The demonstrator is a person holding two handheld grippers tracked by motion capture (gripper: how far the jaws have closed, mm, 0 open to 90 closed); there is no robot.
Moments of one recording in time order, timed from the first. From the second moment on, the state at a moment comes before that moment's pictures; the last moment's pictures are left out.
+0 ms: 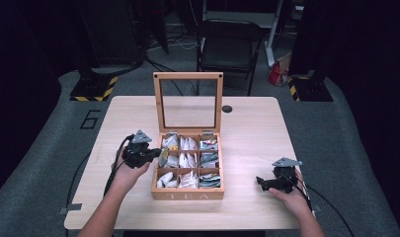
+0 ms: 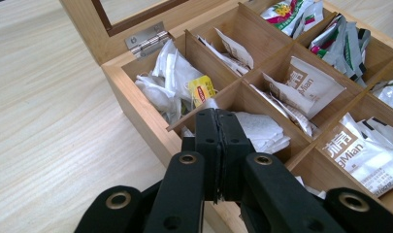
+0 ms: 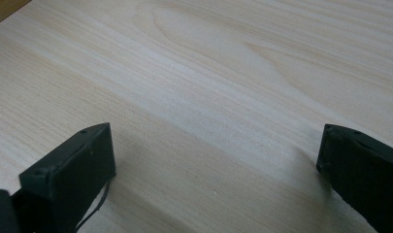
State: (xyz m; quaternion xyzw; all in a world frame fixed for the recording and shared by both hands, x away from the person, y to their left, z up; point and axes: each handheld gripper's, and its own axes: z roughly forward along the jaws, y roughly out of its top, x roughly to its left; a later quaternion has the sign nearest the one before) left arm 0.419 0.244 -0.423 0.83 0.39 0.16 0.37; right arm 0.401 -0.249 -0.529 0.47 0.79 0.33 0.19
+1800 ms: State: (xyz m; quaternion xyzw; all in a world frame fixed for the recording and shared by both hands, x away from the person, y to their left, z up) left arm 0.404 0.304 -0.385 0.76 0.44 0.20 0.43; right arm 0.401 -0.249 -0.529 0.47 0.79 0.33 0.19
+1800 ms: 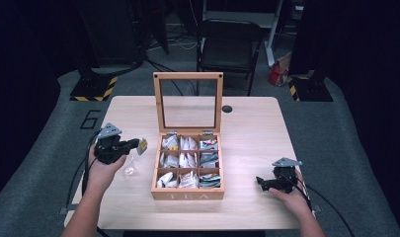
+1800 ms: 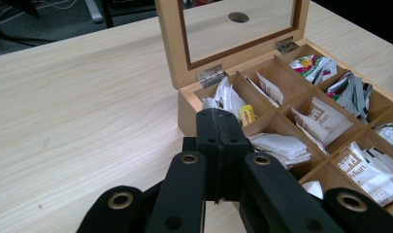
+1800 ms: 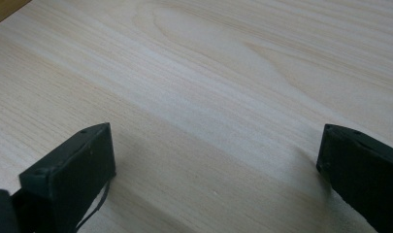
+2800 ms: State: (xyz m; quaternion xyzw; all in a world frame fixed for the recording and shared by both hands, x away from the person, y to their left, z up) left arm 0.390 0.344 -0.386 0.74 0.47 0.22 0.43; right arm 0.401 -0.249 -0.529 0.47 0.79 0.33 0.19
